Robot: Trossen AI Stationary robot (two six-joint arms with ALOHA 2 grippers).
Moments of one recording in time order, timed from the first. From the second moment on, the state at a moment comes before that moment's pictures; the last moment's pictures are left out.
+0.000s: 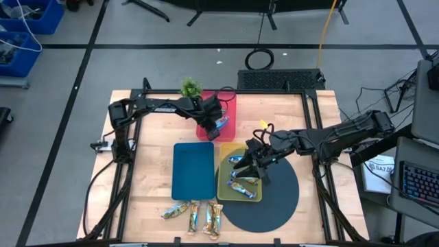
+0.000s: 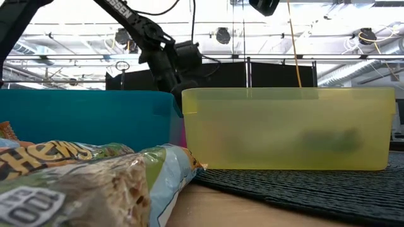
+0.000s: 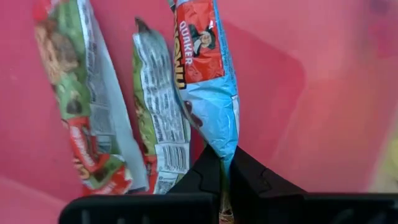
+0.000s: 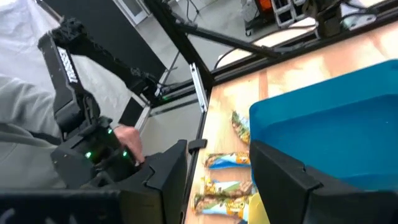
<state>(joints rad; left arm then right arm) 0.38 1.92 1.30 -0.52 0.15 -0.06 0.21 1.29 0.98 0.03 -0.21 0.54</state>
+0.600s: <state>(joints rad) 0.40 1.84 1.30 -0.60 0.16 -0.06 0.24 1.31 0.98 0.06 -0.24 0.40</state>
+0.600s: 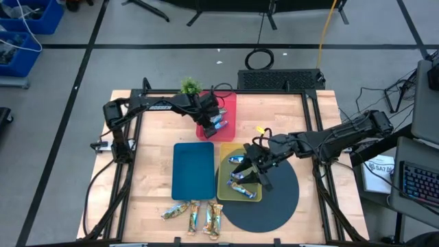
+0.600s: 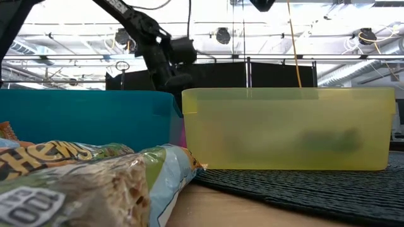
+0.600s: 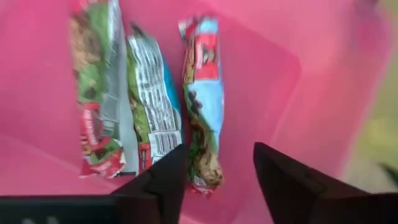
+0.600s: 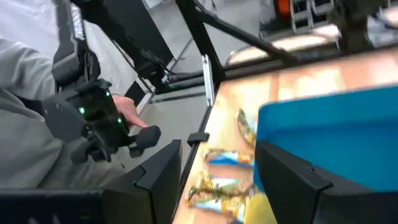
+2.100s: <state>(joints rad) -0.11 1.24 1.30 -0.99 0.10 -0.25 0.50 2.08 1.49 -0.20 0.03 -0.28</state>
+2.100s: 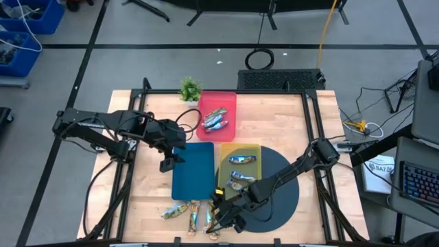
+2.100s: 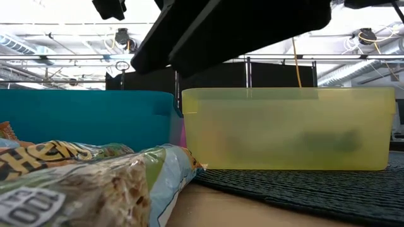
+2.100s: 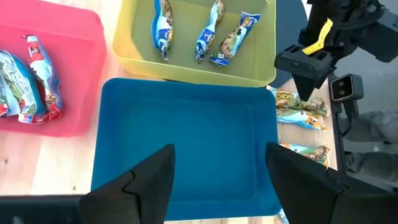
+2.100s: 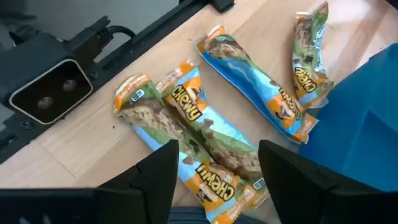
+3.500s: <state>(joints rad) -0.11 1.24 1.30 -0.99 0.09 -0.33 0.53 2.18 1.48 -0.18 0.10 -0.38</state>
